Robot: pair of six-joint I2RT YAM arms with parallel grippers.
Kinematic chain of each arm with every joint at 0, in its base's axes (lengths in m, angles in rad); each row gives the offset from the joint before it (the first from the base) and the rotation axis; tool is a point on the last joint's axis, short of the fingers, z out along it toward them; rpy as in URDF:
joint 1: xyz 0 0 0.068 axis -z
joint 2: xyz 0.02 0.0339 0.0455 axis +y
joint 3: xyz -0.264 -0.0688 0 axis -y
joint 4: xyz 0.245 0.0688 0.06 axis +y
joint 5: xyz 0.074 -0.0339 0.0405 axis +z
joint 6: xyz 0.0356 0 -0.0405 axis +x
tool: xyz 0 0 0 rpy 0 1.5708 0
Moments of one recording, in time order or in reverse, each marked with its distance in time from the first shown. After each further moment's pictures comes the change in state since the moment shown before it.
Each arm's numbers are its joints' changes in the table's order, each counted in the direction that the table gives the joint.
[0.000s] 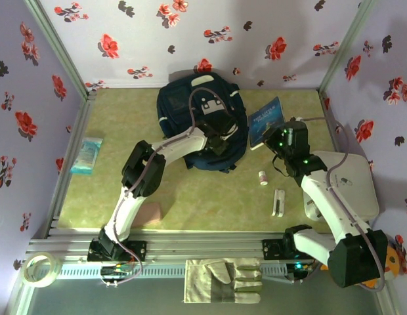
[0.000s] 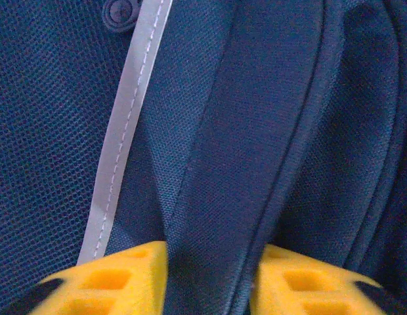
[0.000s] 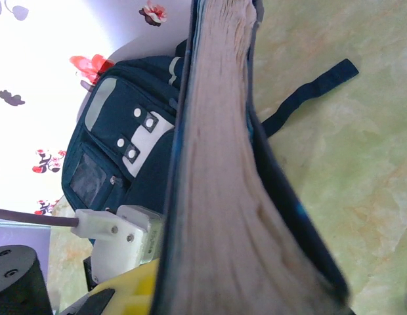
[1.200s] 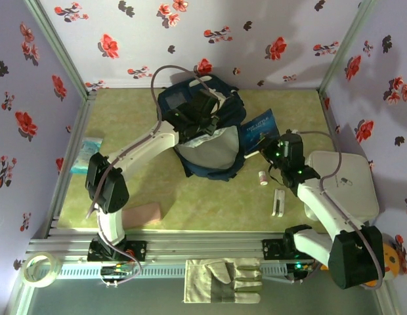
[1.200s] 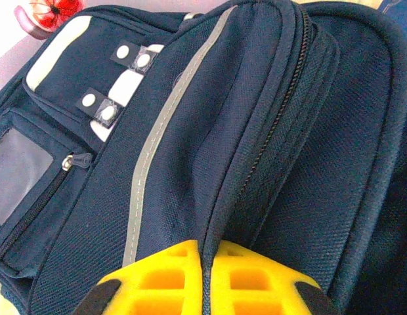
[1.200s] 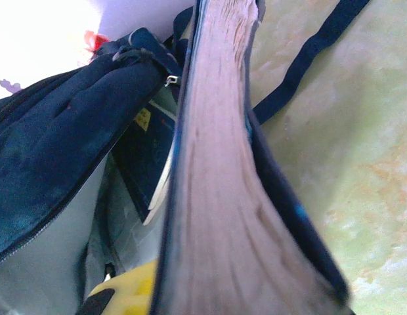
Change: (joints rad) left arm -0.034 -0.387 -0.111 -0.068 0.003 -0.100; right arm -0.023 -0.011 -0.217 -0.245 0.089 0.125
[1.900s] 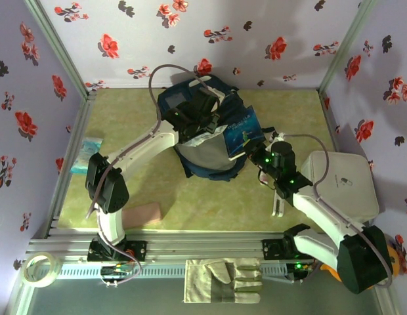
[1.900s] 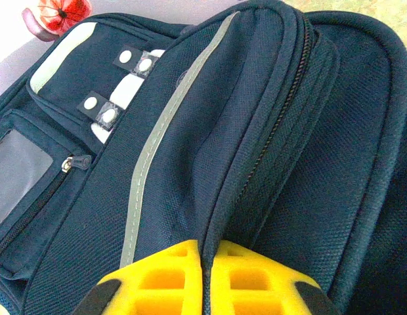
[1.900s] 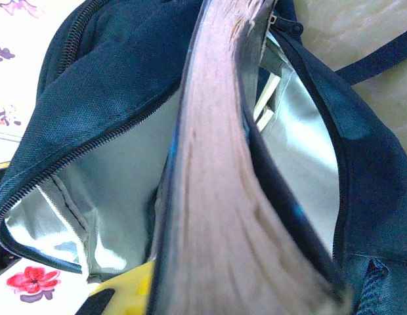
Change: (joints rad) left arm 0.000 0.000 0.015 -0.005 0.003 -0.045; right arm -0.156 -0.039 -0.084 -0.210 0.026 0.045
